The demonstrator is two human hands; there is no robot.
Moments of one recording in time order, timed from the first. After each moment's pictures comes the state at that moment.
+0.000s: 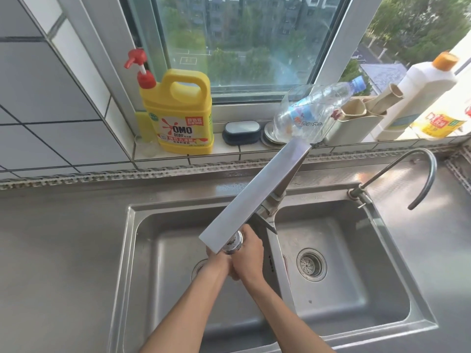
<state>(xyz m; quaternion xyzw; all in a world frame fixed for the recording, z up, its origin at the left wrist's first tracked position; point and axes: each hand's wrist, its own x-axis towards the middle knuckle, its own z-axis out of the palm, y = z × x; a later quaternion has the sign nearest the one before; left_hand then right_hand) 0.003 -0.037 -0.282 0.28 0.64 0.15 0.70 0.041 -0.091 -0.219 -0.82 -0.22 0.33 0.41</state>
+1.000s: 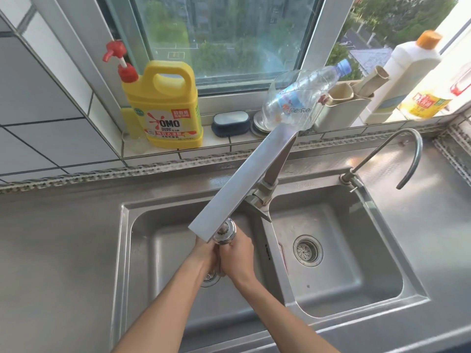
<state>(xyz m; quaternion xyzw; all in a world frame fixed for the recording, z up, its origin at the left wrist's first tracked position) -0.023 -0.026 -0.269 0.33 0.55 0.17 0.75 0.018 -0.099 -0.248 -0.82 -0.24 0.31 0.41</state>
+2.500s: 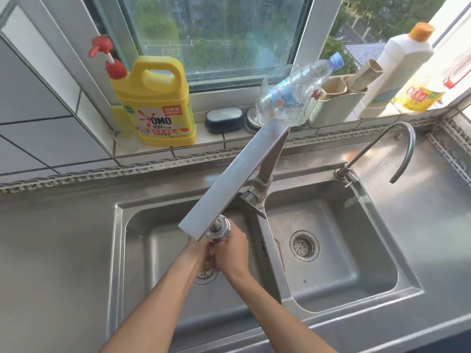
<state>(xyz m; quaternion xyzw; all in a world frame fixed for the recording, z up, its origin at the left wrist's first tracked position) -0.028 -0.023 -0.262 0.36 0.54 0.14 0.74 0.021 -0.097 -0.237 -0.83 -0.23 0.32 0.39</state>
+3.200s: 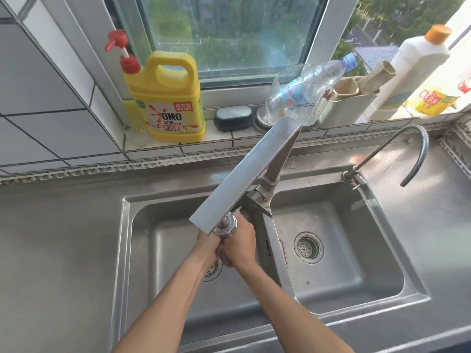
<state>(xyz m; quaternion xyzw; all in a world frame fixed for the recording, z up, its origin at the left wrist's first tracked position) -0.021 -0.030 -0.264 0.39 0.53 0.17 0.73 0.036 -0.087 -0.253 -0.84 -0.25 0.30 0.38</state>
